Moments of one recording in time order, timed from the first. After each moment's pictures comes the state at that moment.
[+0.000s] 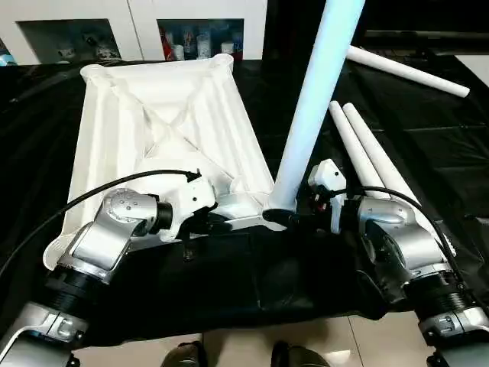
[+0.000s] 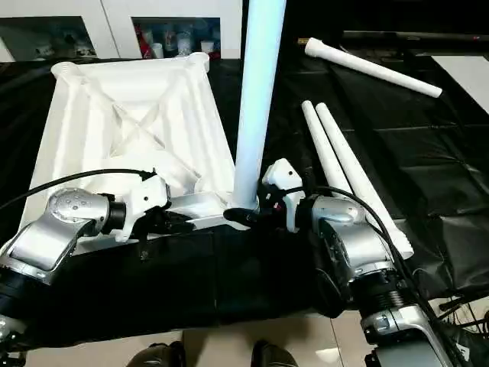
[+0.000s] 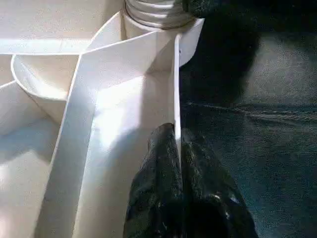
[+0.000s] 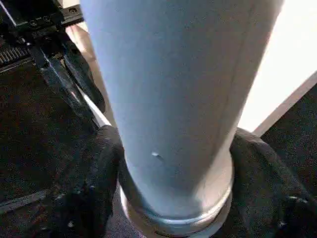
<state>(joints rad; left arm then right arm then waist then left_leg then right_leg) -0.49 0.52 -0.28 0.22 -0.03 0.28 -1.13 -0.50 -0.37 0.18 0.38 0.22 0.19 0.99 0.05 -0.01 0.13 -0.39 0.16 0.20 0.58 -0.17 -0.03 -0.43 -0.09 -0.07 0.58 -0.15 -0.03</state>
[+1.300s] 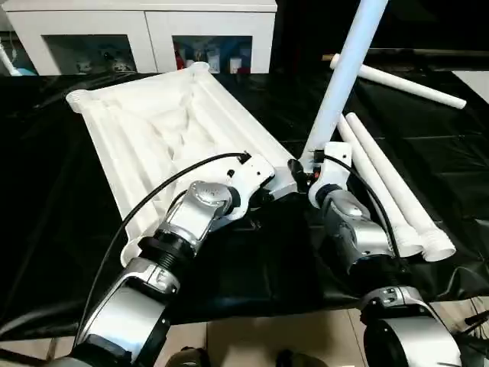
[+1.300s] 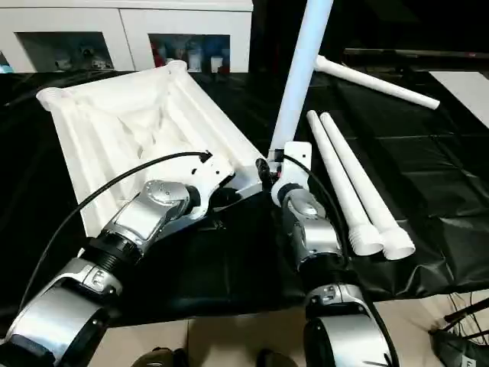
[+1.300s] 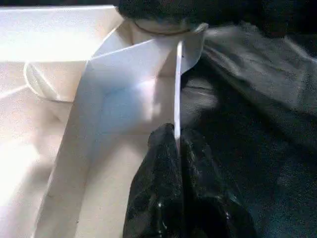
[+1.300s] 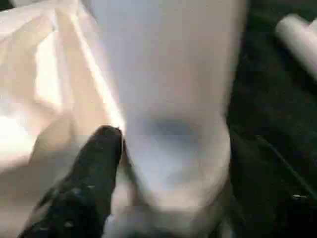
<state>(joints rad) -0.80 0.12 -0.27 0.75 0.09 0.31 -0.60 -0.63 -0.02 -0.09 0.72 0.16 0.13 0.13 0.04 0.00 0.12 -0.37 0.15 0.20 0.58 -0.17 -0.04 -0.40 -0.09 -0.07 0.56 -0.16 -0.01</state>
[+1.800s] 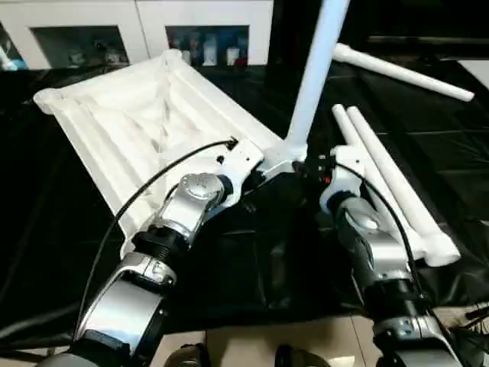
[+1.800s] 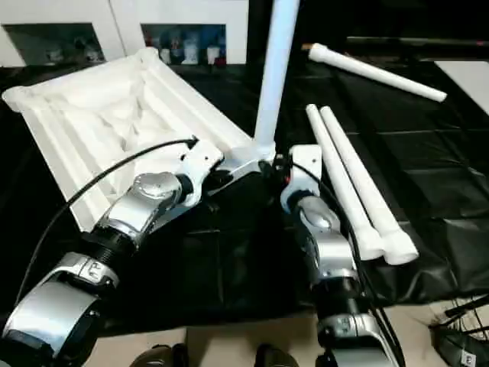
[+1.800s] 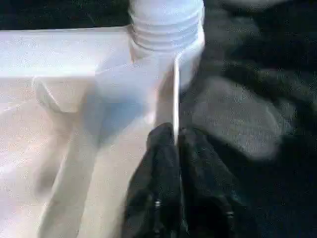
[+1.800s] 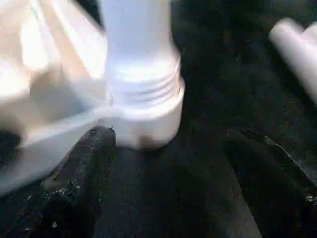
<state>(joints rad) -0.80 0.10 -0.14 0.71 -0.01 0.21 -0.57 -0.47 -0.08 -0.04 0.42 0.12 0.23 0.15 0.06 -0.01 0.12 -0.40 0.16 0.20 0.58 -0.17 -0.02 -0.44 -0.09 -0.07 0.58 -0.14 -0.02</state>
